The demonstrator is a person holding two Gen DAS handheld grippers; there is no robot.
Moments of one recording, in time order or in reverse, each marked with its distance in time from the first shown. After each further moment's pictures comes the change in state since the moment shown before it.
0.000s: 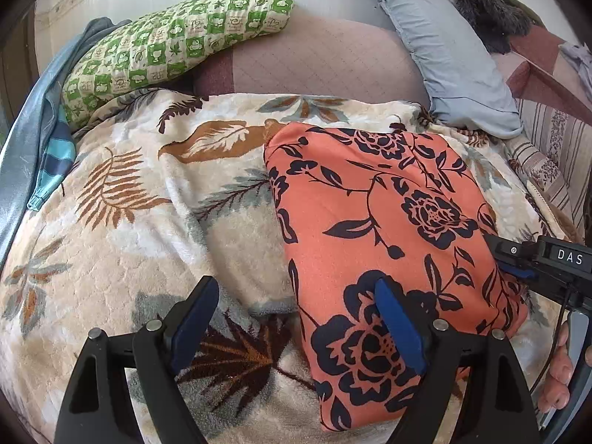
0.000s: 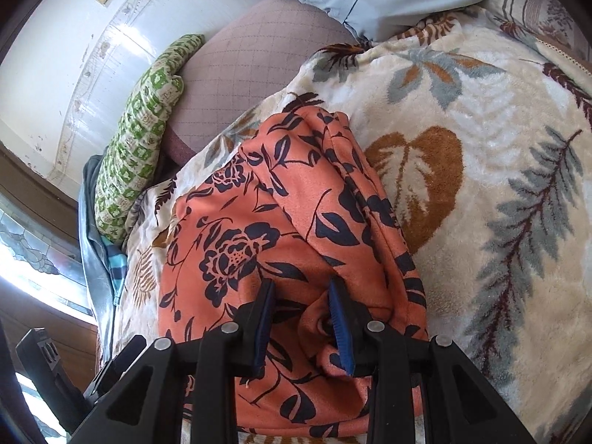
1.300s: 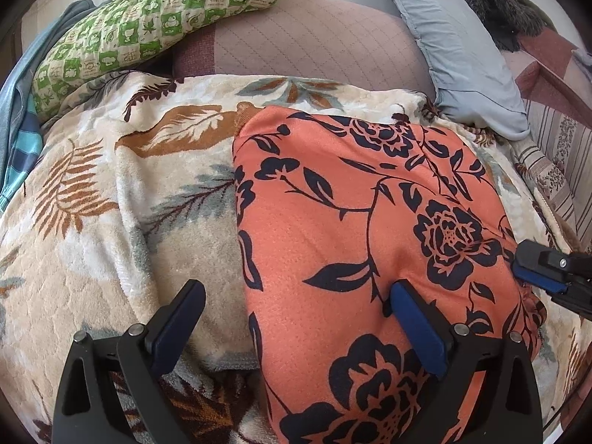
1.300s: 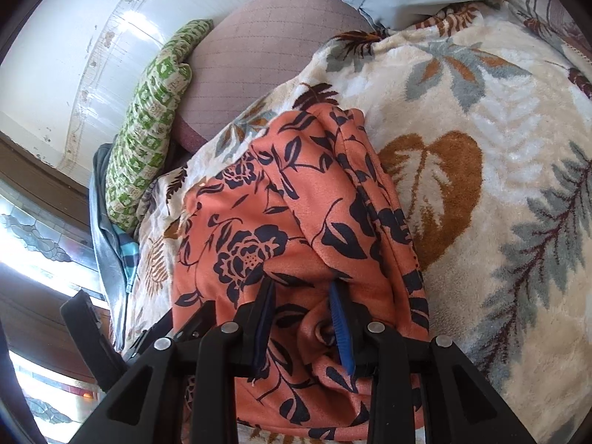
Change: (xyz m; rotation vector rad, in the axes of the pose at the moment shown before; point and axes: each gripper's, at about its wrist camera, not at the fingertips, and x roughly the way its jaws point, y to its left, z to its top) left arm 0.053 -0.014 0.018 -0.025 0.048 -0.042; right arm -0.008 -0.001 0.022 -0.026 0.059 0.099
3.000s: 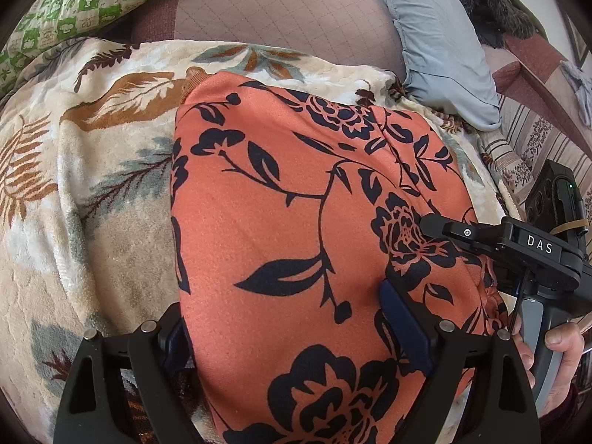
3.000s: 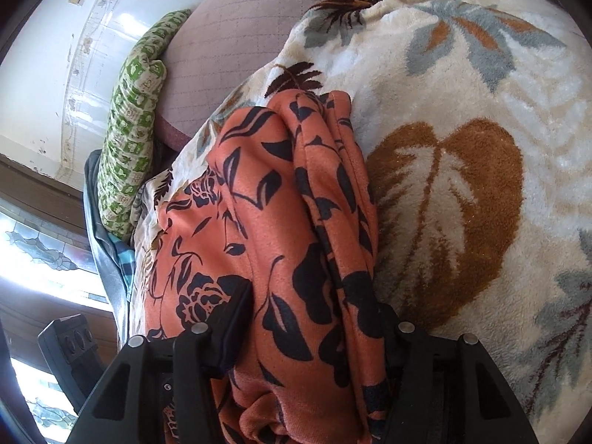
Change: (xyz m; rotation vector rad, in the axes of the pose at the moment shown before) left arm 0.016 -0.007 0.008 -0.026 0.134 -0.201; right arm 0.055 -0.025 0.033 0.067 0.114 0.012
